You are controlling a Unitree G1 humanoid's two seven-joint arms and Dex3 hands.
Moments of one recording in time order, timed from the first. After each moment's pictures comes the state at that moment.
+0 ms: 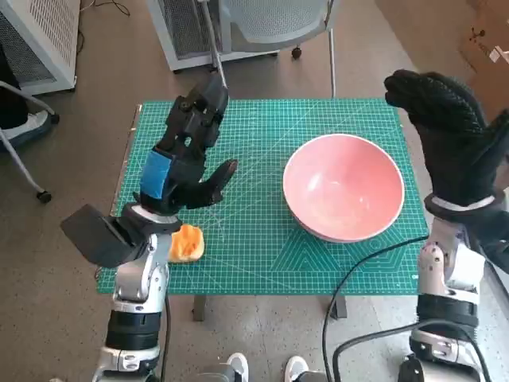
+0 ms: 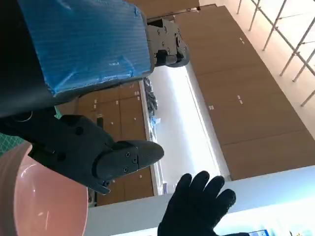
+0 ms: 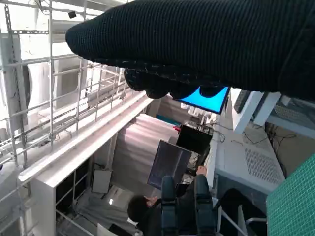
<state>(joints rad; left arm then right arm) -0.47 0.11 0.09 0.14 -0.27 -0.22 -0.38 -0.65 -0.23 -0.25 0.39 0.44 -0.50 0.62</state>
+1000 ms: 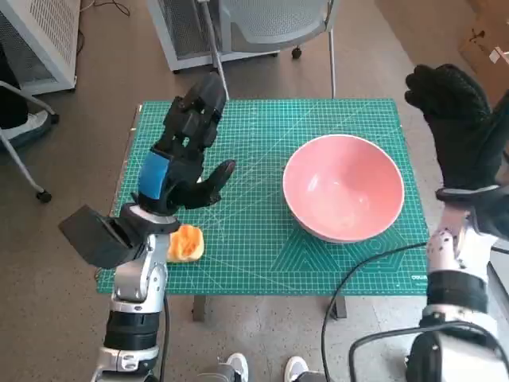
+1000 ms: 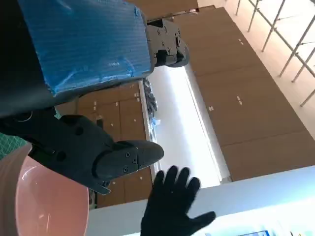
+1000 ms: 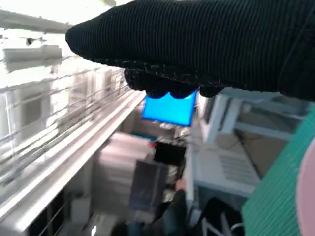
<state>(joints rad) -0.46 0.12 0.09 0.14 -0.27 -0.23 -0.37 -0.86 -0.33 -0.35 1.00 0.41 -0.61 0.64</state>
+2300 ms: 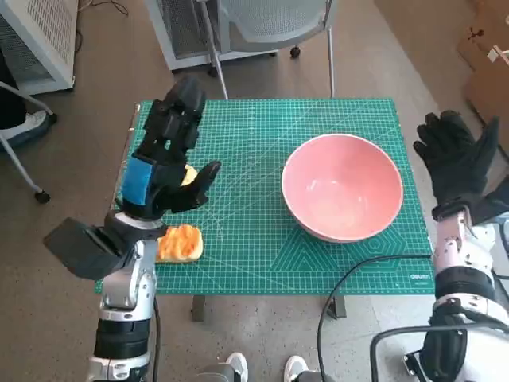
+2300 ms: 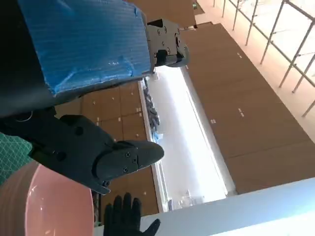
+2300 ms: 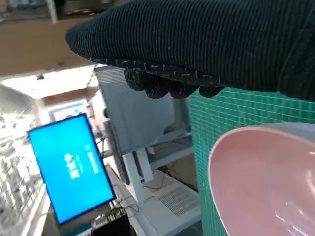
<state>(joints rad) -0.41 0.15 0.11 0.06 -0.26 -0.24 -0.33 -0.92 -0.36 -0.46 1.32 0.31 -0.27 0.32</state>
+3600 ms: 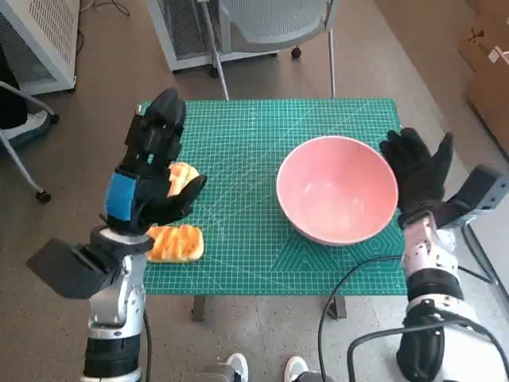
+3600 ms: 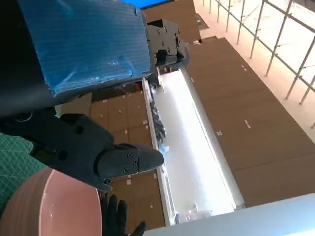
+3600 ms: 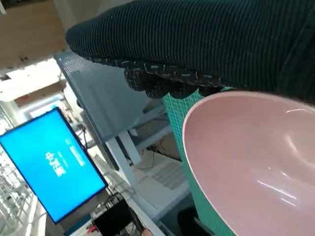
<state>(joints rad) -0.30 0.18 0.14 -0.04 -0.25 -0.21 -0.30 -0.92 -0.24 -0.50 1.33 0.31 -0.20 0.31</state>
